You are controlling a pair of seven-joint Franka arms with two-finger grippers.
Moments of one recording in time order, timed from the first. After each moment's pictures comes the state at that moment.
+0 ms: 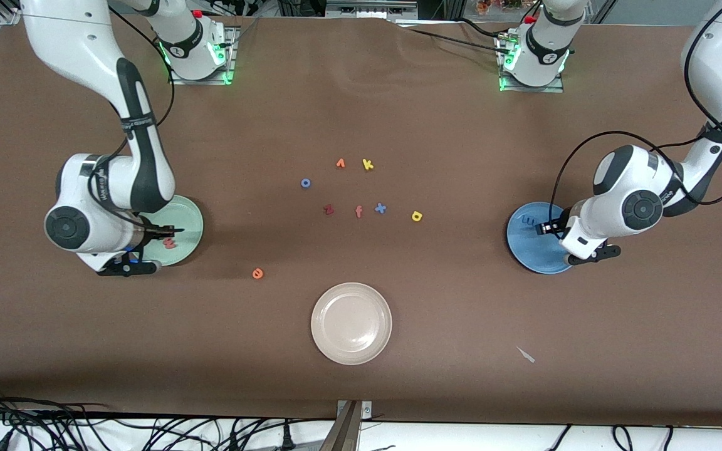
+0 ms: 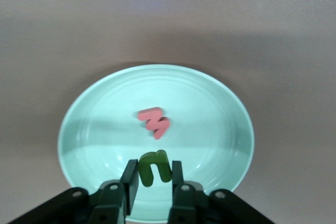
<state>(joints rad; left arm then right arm) 0.72 0.63 -0.85 -1.99 0.48 2.13 -0.64 0.42 0.58 -0.42 -1.75 0.14 2.02 -0.10</state>
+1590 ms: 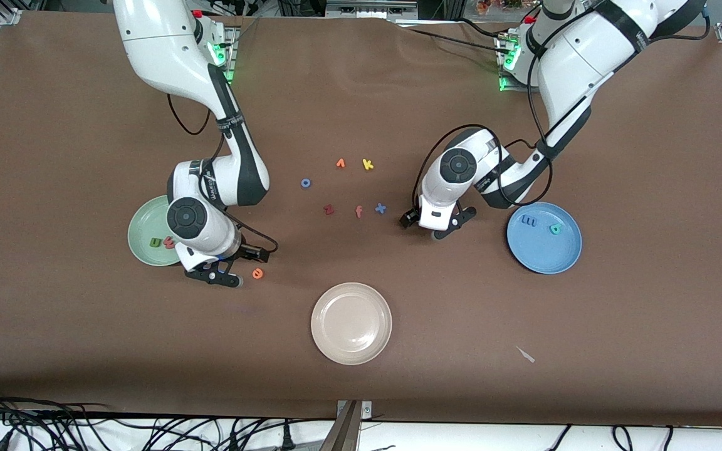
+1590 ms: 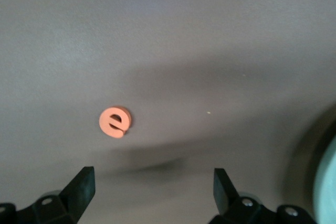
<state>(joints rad) -0.01 0.73 -0.61 -1.93 0.45 2.48 -1.50 0.68 0.73 -0.39 -1.65 0.34 2.28 0.37</state>
